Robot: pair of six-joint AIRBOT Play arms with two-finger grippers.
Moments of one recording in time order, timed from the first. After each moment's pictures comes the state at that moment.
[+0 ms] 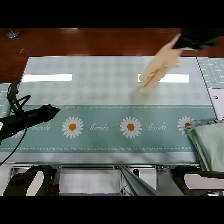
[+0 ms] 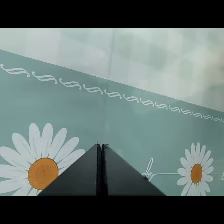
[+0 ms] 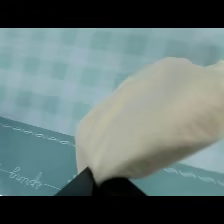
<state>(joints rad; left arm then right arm) 0.18 -0.63 0.46 0.82 -0.90 -1.36 -0.02 -1.49 2.10 -1.20 1.70 1.66</state>
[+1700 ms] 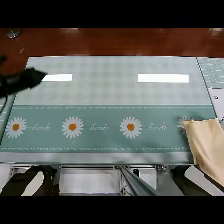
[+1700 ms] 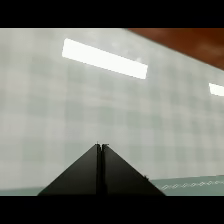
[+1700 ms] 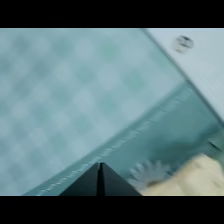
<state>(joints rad) 0.10 -0.86 0.99 0.82 -0.85 -1.35 -0.68 -1.13 1.66 -1.17 1.56 1.62</state>
